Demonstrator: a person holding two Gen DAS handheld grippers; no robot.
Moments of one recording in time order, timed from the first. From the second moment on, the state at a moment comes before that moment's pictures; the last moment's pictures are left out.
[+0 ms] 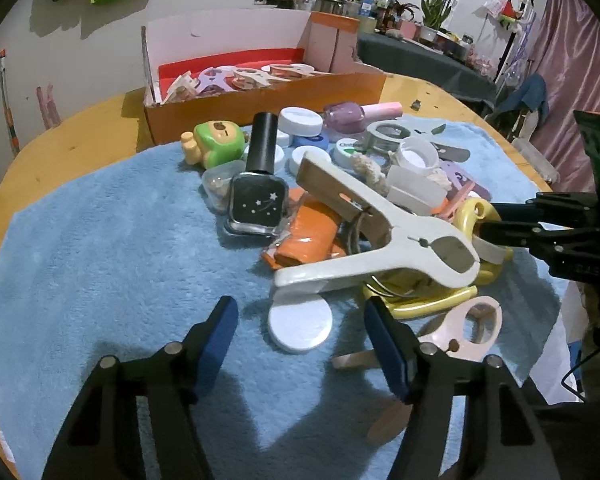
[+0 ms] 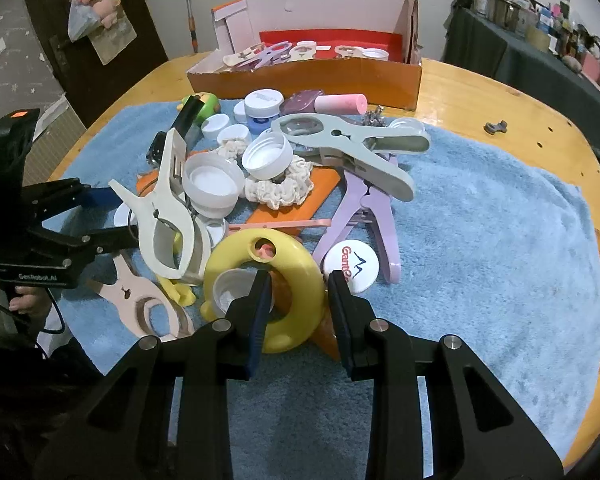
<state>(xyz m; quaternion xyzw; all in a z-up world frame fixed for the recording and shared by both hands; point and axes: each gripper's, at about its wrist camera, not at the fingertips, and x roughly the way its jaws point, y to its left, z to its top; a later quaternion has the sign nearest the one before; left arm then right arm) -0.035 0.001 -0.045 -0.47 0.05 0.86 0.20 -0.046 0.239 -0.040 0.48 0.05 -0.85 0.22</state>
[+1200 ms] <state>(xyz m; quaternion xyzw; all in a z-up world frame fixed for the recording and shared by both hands) -0.029 -0.012 -0.041 -0.47 0.02 0.86 0.20 -0.049 0.237 -0.034 0.47 0.06 -0.85 0.22</state>
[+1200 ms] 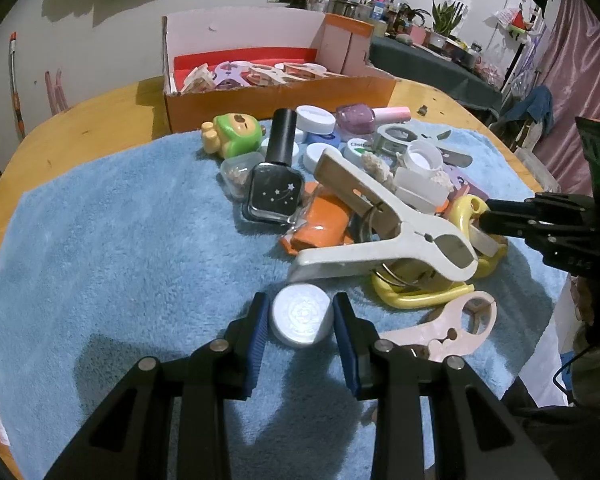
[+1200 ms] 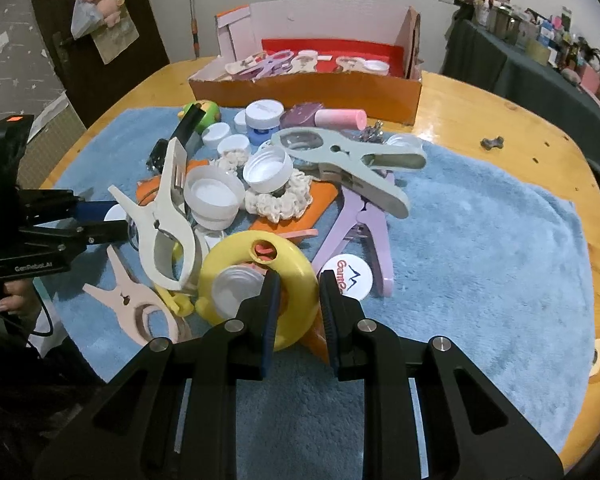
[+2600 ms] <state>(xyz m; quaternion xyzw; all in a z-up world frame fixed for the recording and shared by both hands) -0.025 -0.027 -0.036 -0.48 -0.01 0.85 0.20 -0.056 0.232 -0.036 0.46 0.06 -0.85 0.23</state>
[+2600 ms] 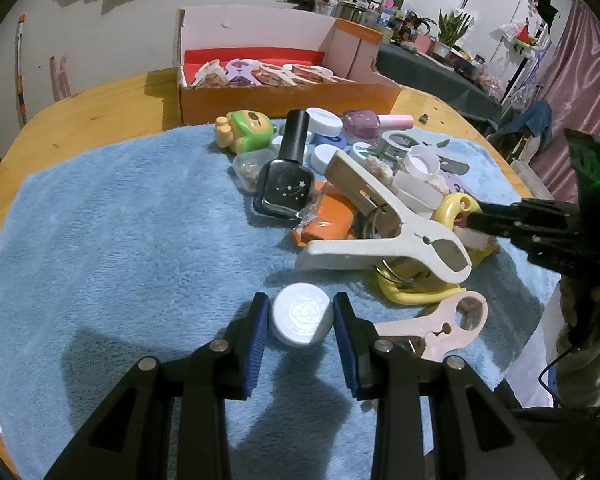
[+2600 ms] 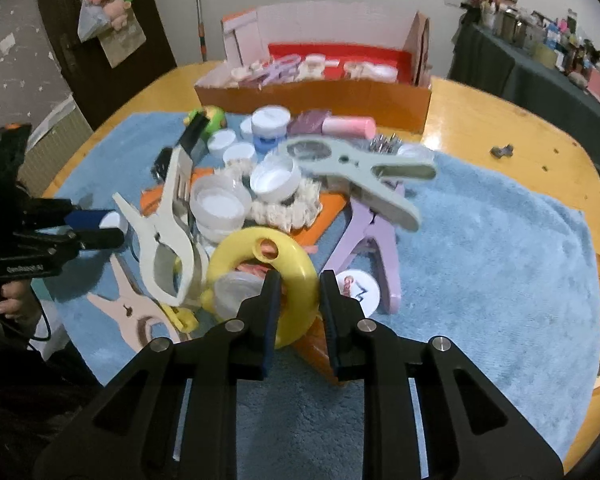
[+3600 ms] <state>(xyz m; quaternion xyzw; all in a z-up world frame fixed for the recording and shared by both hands) -0.020 -0.032 -0.020 -0.47 -0.02 0.86 0.20 -0.045 0.230 -0.012 0.41 0.05 -0.88 0.25</state>
